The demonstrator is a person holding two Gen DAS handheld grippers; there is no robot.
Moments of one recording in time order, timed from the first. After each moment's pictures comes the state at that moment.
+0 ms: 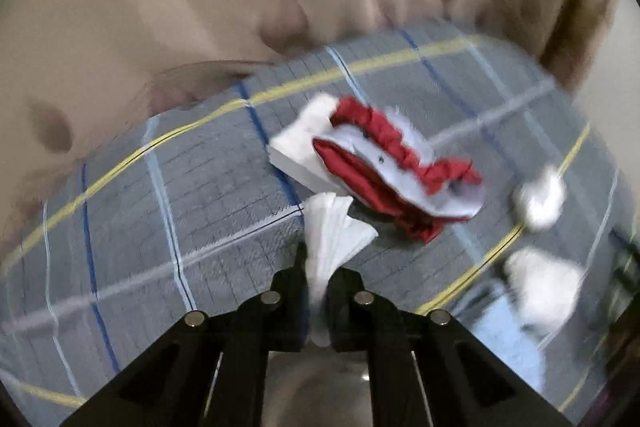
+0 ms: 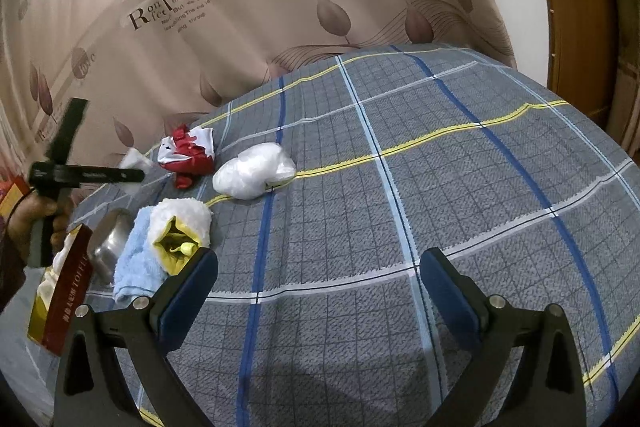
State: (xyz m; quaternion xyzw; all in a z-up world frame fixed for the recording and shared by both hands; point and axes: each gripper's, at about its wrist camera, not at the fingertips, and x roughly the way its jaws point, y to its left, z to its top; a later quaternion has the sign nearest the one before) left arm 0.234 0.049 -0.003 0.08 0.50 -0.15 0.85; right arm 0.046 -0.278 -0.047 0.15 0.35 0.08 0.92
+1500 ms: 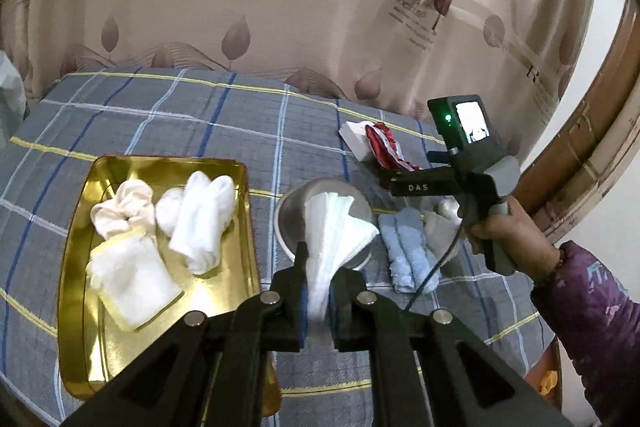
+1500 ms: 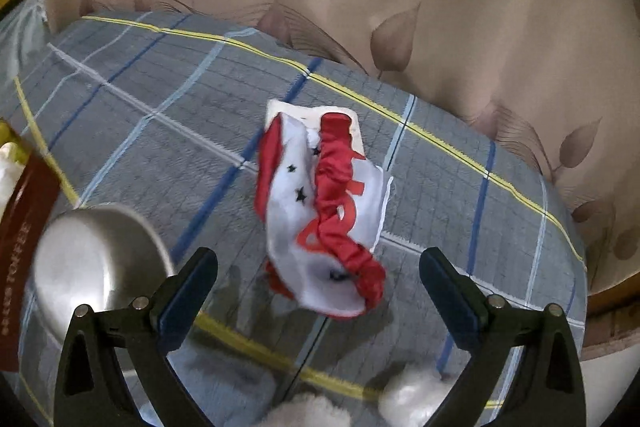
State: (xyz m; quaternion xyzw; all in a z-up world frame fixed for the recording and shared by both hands) left arm 0.001 0.140 0.066 -0.16 0.40 -0.06 0.90; right arm 0.230 -0.030 -0.031 -0.22 0.46 0.17 0.85
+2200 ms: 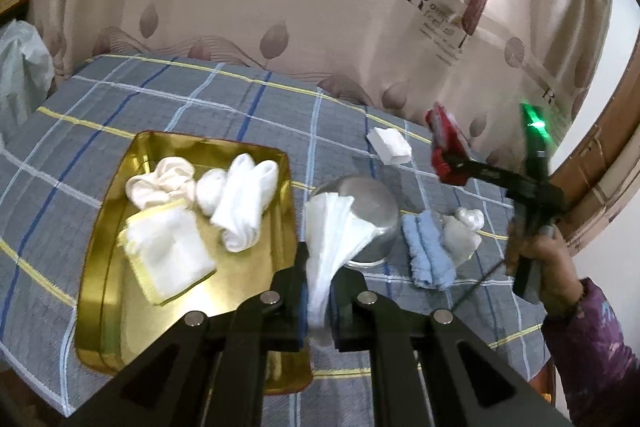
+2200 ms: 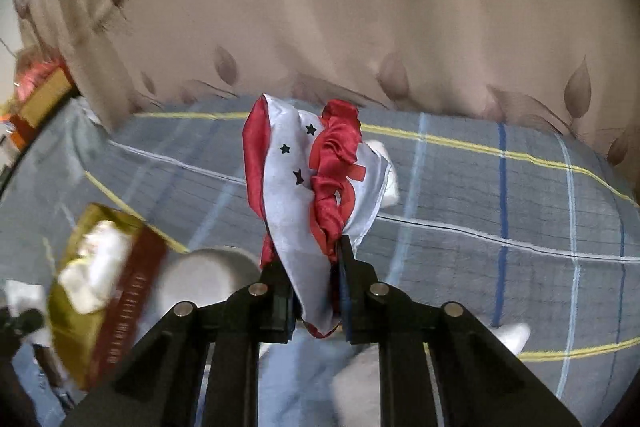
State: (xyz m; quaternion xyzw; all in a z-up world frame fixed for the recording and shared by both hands) left arm -0.031 0.165 0.061 -0.19 0.39 -0.01 0.90; right arm 0.175 -0.074 0.027 -0.02 0.41 0.26 0.87
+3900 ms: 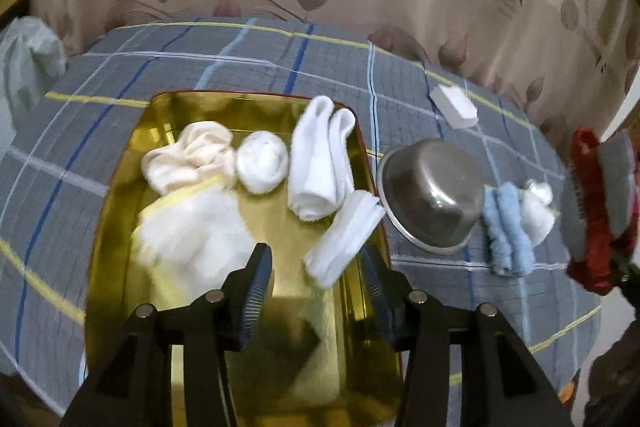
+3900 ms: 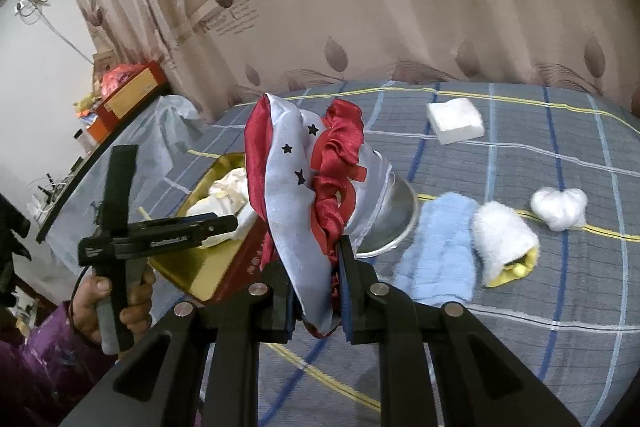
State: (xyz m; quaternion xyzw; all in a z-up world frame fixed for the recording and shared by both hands) left arm 0.003 0.190 0.012 -0.15 0.46 0.04 0.87; right arm 0.025 -0.075 0.041 0.04 0.39 0.37 0.84
